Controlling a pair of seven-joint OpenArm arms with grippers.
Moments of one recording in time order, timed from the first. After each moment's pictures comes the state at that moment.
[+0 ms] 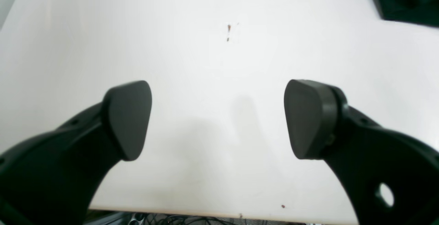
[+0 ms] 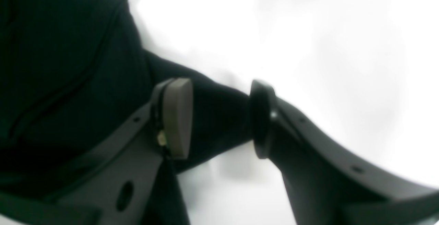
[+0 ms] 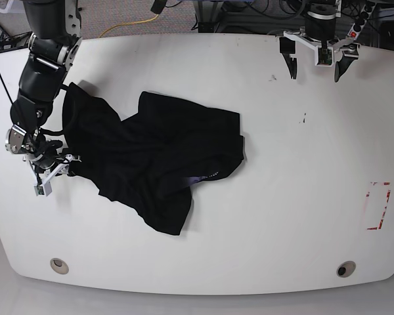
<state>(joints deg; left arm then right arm) 48.6 -3.5 -9.7 113.6 3.6 -2.2 5.4 22.3 22.0 23.8 50.1 9.6 35.1 -40.0</state>
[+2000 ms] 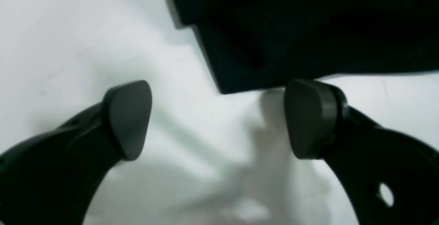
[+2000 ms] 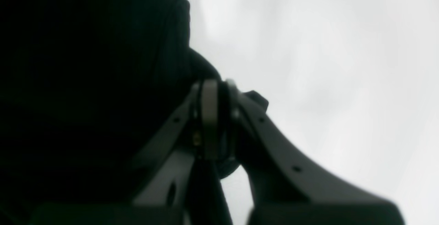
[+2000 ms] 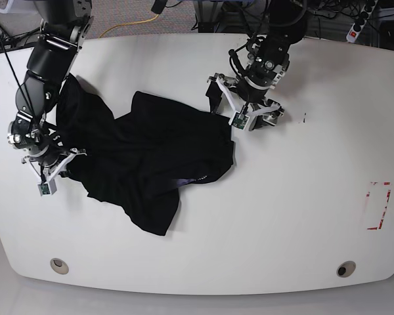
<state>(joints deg) 12.5 -5.9 19.8 93.3 3.2 -2.3 29.0 14.4 18.6 24.1 70.4 9.6 34.7 -44.7</state>
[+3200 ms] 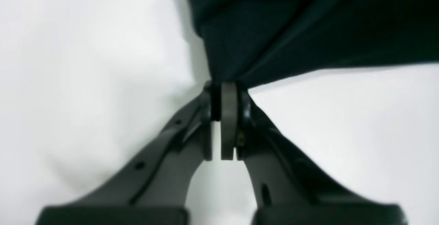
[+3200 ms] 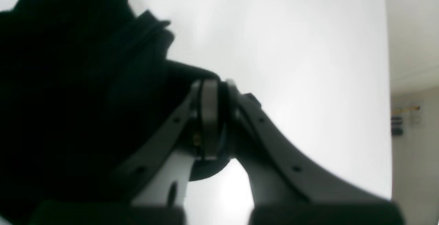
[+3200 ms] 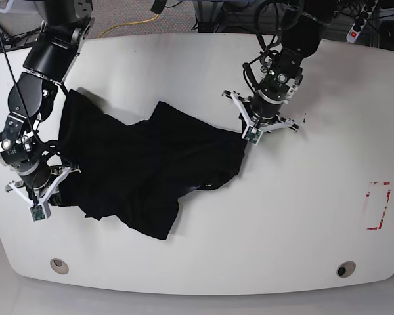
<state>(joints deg) 7.6 -10.8 19.2 93.9 3.2 -2.6 29.2 16.0 18.3 23.6 91.9 9.8 35.2 -54.6</state>
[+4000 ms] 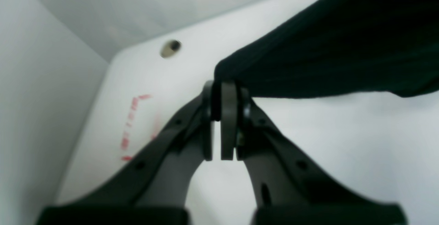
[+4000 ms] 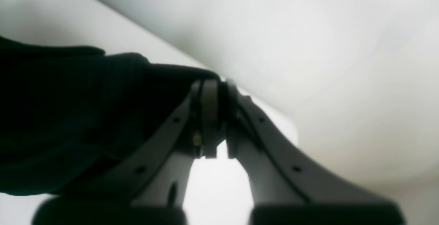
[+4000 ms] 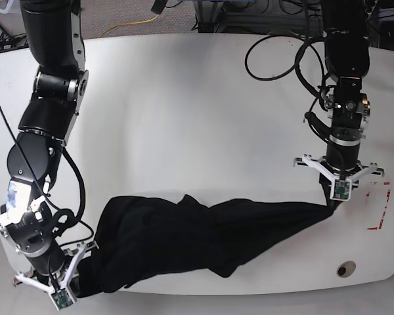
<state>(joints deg) -1.6 -17.2 -3.6 109.8 2.9 -3.1 32.1 40.8 17.1 7.4 92.3 2.0 35.7 -54.1</state>
